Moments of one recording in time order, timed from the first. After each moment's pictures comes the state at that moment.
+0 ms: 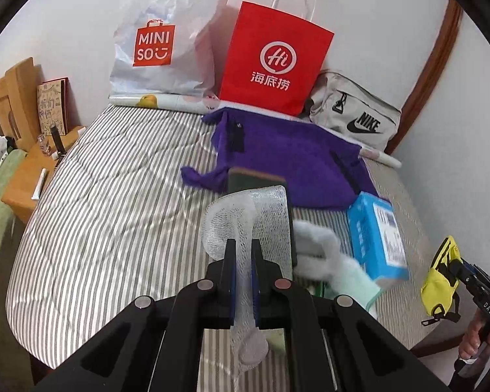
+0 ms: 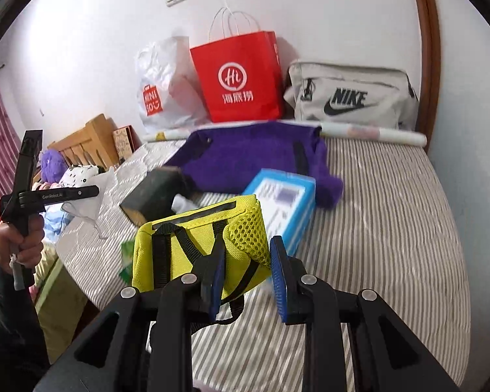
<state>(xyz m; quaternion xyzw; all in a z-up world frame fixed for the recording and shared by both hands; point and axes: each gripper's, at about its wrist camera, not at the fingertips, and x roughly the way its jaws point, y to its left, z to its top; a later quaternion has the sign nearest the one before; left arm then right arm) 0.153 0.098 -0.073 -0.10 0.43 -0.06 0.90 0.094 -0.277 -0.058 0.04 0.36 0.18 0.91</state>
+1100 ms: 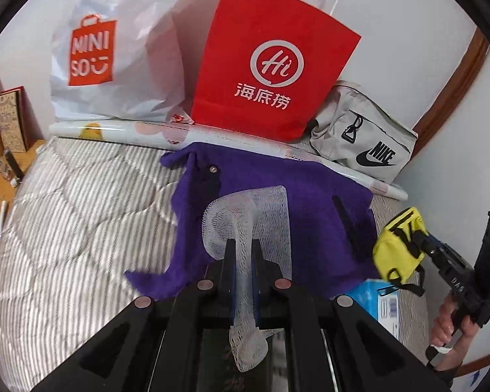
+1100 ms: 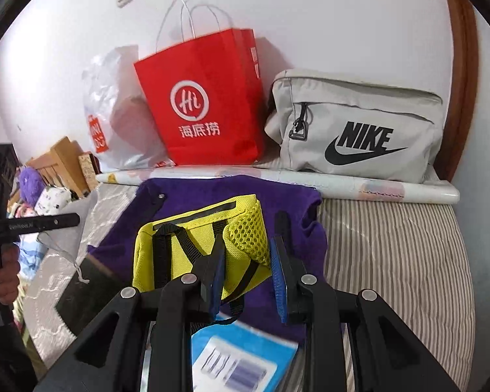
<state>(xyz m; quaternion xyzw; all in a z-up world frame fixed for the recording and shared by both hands) 0.321 0.070 -0.078 -0.13 0.46 -0.09 0.87 0.301 -0.256 -0.077 0.04 0.38 0.16 0.91</state>
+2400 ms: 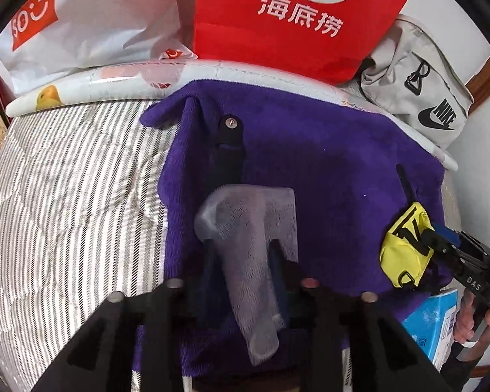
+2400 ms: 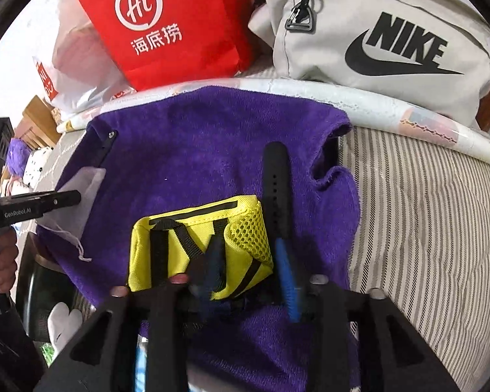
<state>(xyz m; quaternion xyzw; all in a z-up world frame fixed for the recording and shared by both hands) 0.400 0.050 -0.159 -0.08 0.56 -0.07 0.82 0.366 -0.240 -0.160 0.03 0.52 0.15 0.84</state>
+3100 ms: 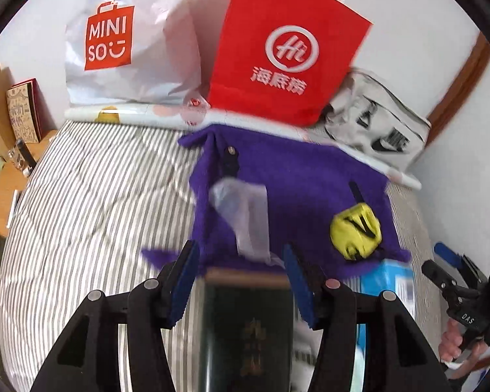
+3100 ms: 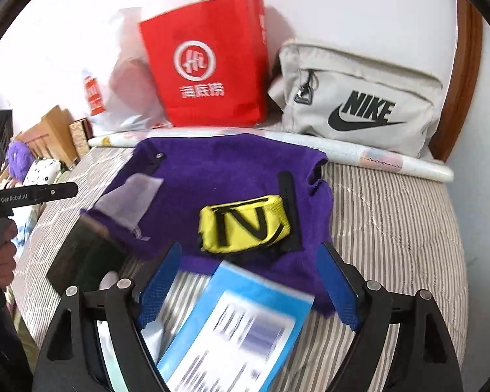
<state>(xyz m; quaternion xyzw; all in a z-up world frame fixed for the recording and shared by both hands) 0.290 0.077 -0.084 -0.10 0.48 -0.07 0.87 0.249 -0.230 -0.081 0.00 0.42 0.14 0.90</state>
